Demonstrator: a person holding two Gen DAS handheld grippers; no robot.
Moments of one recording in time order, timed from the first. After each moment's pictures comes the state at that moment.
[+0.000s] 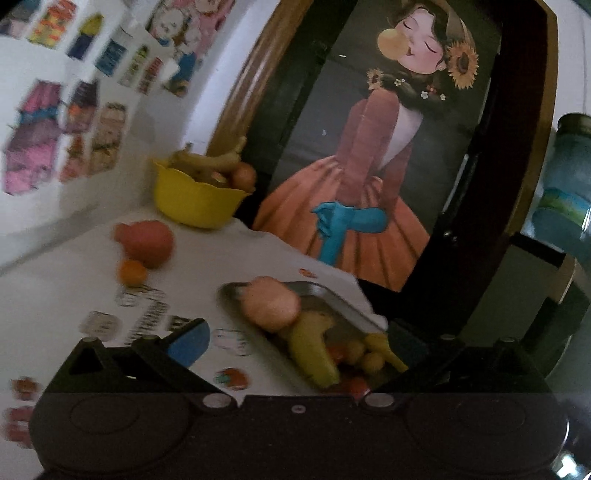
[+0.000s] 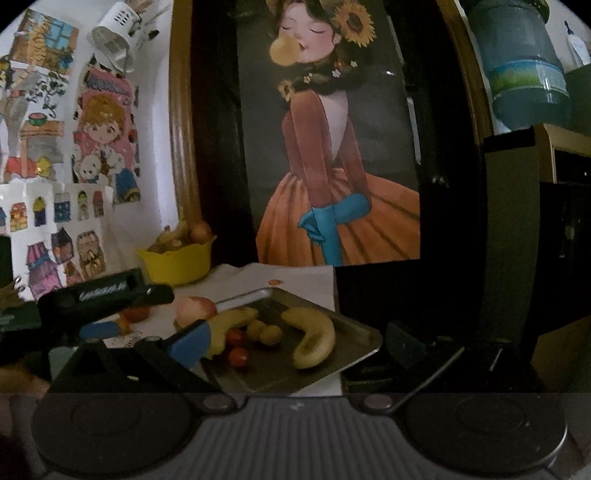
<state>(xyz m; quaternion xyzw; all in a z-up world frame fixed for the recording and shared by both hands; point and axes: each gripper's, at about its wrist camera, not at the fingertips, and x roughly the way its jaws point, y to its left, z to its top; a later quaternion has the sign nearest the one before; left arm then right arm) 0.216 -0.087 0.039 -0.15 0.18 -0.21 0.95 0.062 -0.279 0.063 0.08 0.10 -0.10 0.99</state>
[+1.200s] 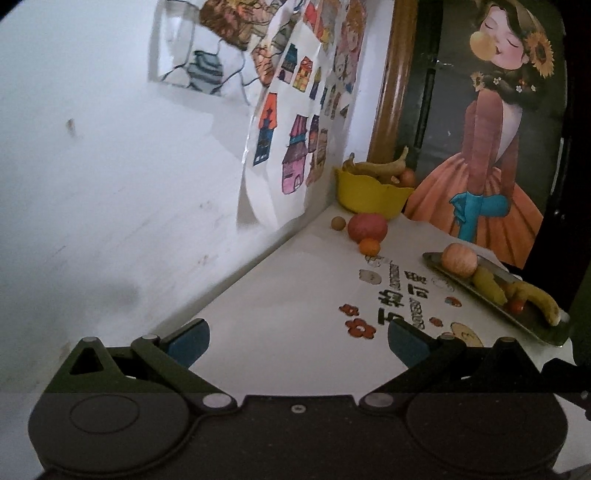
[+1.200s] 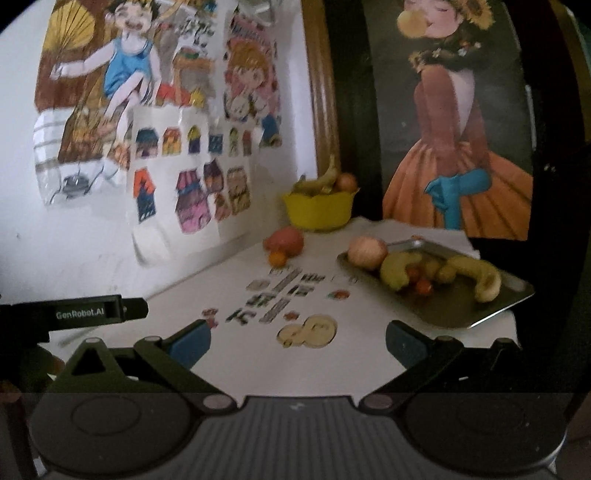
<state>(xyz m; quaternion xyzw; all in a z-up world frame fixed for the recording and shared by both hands) 0.092 0.086 0.023 -0.08 0.20 -0.02 0.98 0.035 -0.138 0.043 0.03 0.17 0.06 0.98</state>
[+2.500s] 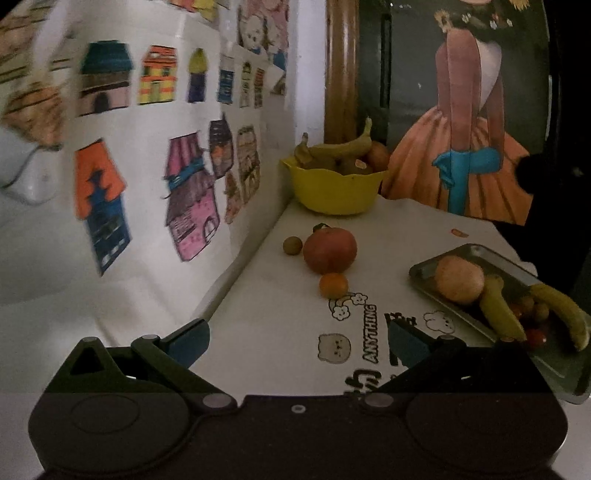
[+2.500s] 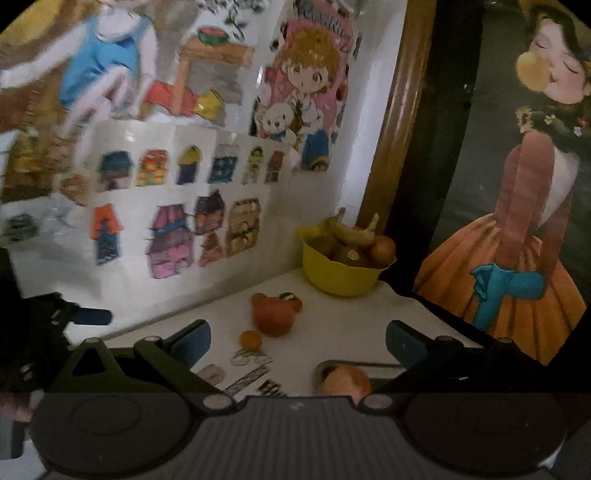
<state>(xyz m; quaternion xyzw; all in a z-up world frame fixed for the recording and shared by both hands) 0.257 0.011 0.074 0.02 0.26 -0.05 0.96 0.235 -0.156 0.184 -0.15 0.21 0.14 0.96</state>
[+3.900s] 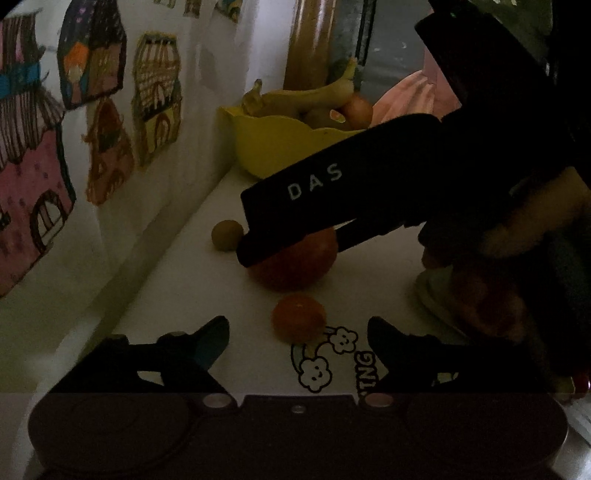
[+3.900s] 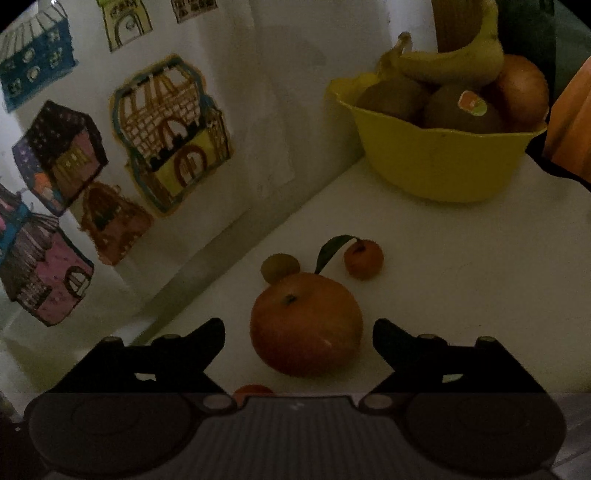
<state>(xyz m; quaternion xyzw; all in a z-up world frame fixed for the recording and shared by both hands) 0.404 -0.007 0.011 -0.03 0.31 -0.14 0.94 0.505 -0.113 0.052 0.01 0.43 0.26 0.86</state>
